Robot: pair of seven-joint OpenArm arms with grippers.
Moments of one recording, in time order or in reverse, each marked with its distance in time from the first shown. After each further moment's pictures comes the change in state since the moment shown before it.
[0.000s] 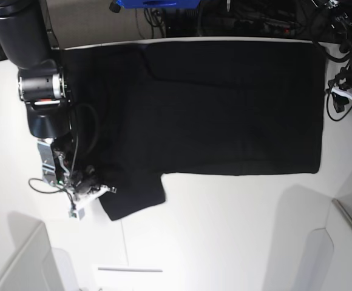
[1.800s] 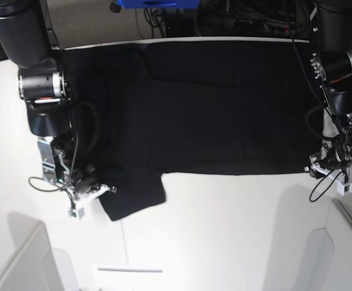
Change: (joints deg) left arm -44.0 -11.8 28.2 -59.8 6.3 0.5 -12.5; right arm -0.8 0.1 -0.1 0.4 0.4 0.1 0.8
